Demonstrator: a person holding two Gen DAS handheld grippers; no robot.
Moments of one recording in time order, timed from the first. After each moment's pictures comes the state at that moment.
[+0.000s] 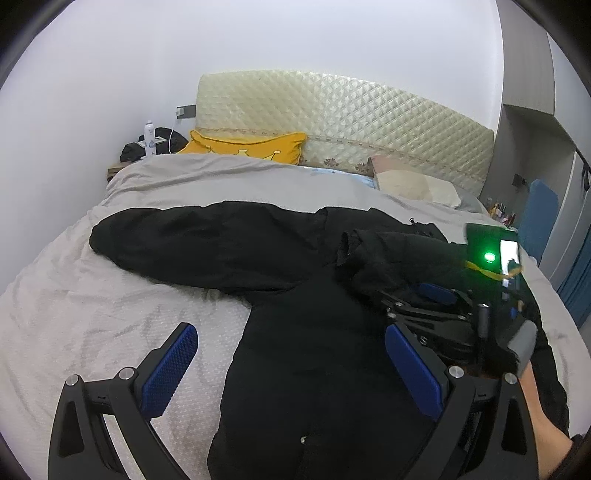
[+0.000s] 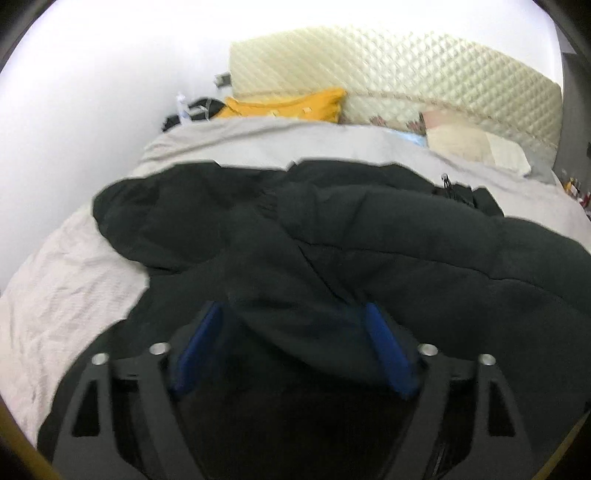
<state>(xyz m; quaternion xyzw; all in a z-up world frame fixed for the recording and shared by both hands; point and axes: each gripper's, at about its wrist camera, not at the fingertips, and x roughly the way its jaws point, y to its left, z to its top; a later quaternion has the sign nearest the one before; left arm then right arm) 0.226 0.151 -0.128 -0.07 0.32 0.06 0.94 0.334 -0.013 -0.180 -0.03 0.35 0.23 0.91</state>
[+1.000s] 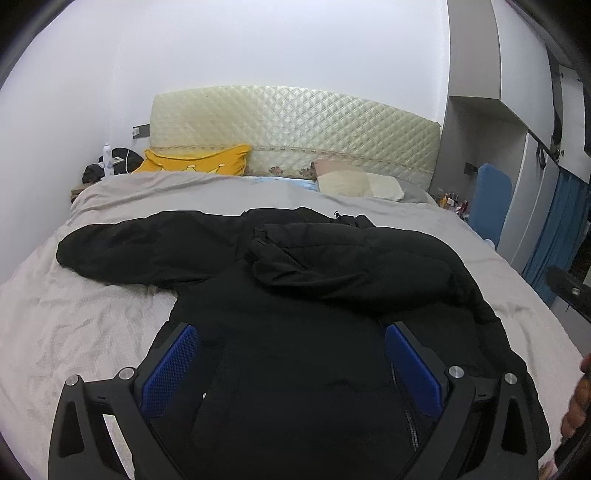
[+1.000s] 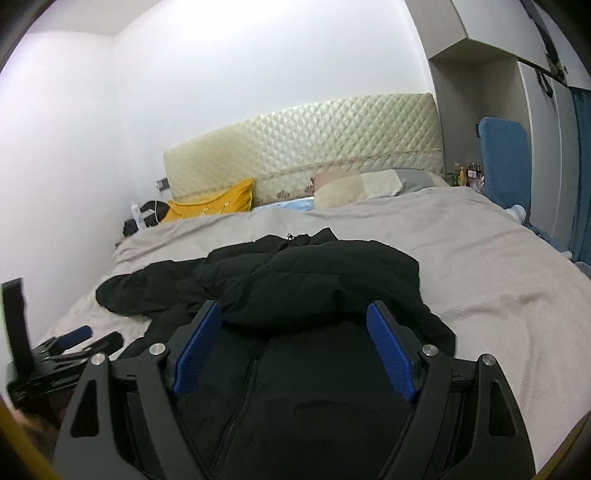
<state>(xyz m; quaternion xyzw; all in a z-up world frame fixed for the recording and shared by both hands) 0.177 0.056 -0.114 -0.05 0.30 -0.02 0.95 0.148 -0.239 -0.069 0.09 0.24 0.11 0.96</state>
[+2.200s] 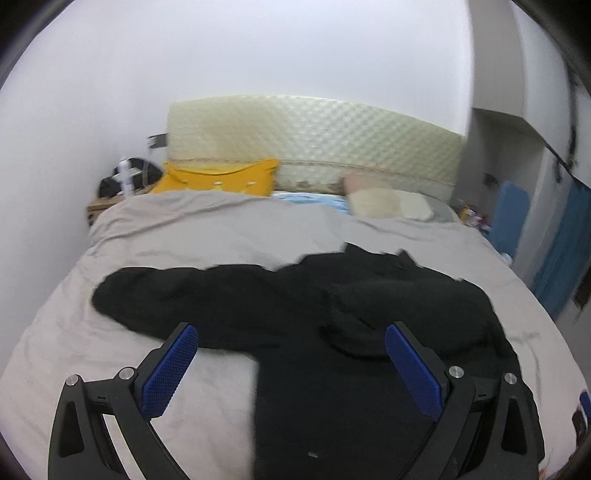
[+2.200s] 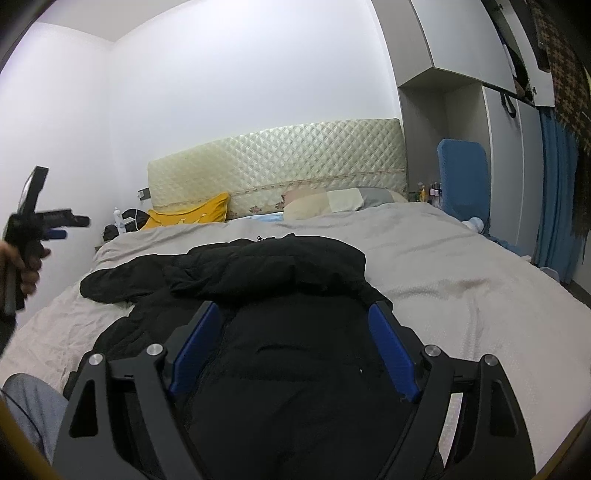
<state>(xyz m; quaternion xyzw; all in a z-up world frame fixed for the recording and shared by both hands) 0.235 0.187 -0.010 -0.04 0.31 0.01 0.95 0.048 -0.260 -0.088 0.06 0.20 0.04 0.98</state>
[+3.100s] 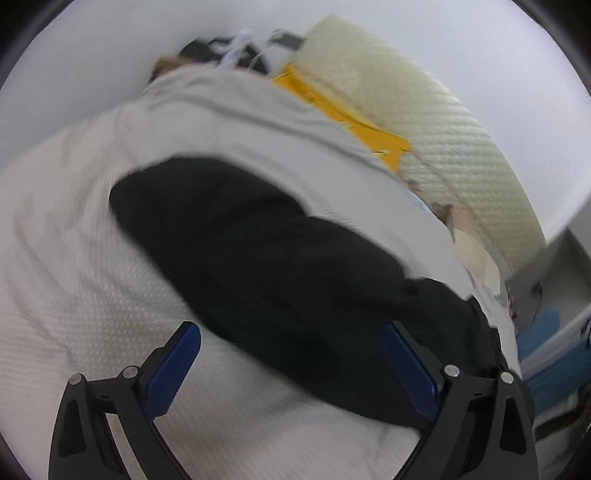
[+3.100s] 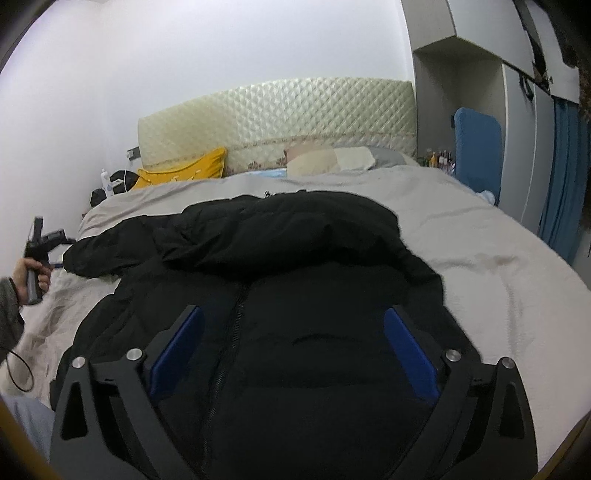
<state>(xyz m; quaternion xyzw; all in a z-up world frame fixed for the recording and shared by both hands) 0.375 0.507 -0.219 -0.31 0.38 0.07 0.87 0.125 -0.193 -0.119 0.05 0.28 0.03 0.96</state>
